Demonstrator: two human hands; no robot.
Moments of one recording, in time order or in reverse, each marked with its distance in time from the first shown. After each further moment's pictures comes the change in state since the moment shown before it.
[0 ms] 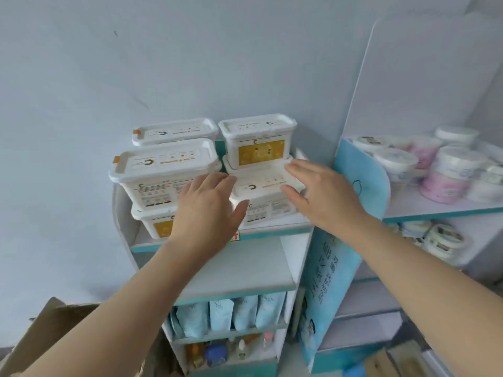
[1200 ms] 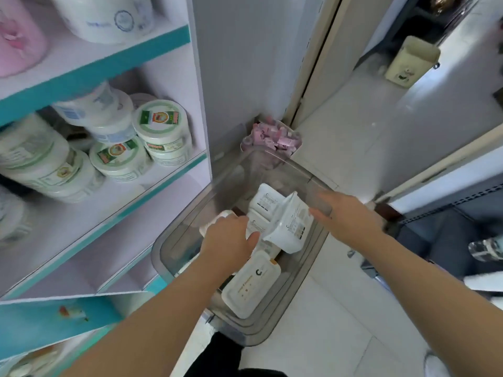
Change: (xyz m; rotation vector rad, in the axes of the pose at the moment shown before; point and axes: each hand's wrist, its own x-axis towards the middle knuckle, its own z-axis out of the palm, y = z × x) left_hand -0.058 0.558 0.505 -0.227 -1.078 0.373; right_hand -0.442 0.608 -0.004 -0.026 -0.502 1.088
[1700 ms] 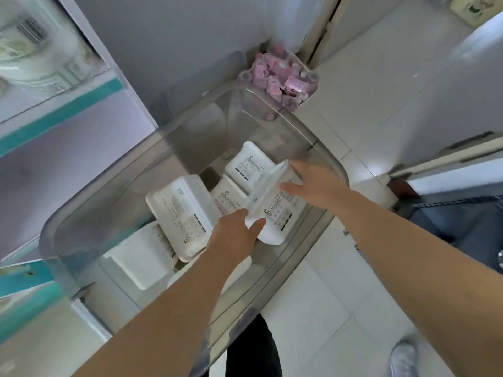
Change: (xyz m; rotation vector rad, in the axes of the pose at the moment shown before) left_hand 0.107 0.044 0.162 -0.513 -0.250 -0.403; right_hand 0.158 0.101 0.124 0.041 -0.411 -0.067
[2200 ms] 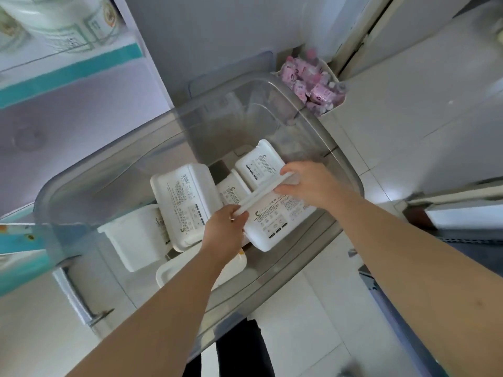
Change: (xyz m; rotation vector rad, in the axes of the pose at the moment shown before) left_hand 0.001 -0.016 0.016 -0.571 0.225 -0.160; right_hand 0.022 -0.009 0.007 0.086 -0.024 -0.186
